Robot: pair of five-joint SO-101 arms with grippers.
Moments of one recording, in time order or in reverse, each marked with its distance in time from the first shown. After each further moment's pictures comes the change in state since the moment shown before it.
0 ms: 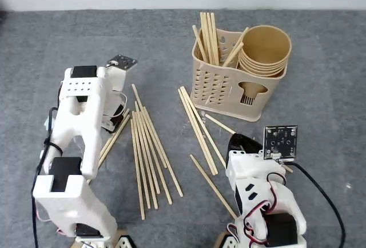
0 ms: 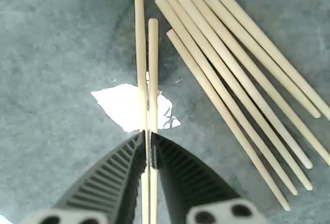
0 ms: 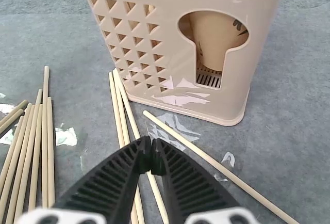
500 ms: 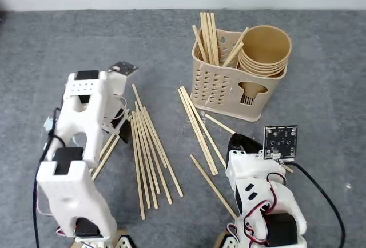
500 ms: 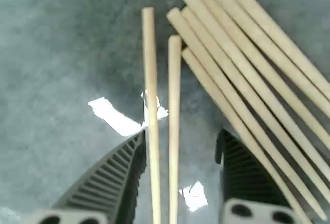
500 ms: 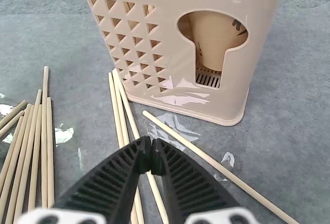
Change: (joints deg) left arm -1.1 10.3 0.1 -7.7 -3.1; right arm 0.1 0.0 0.0 0.0 0.0
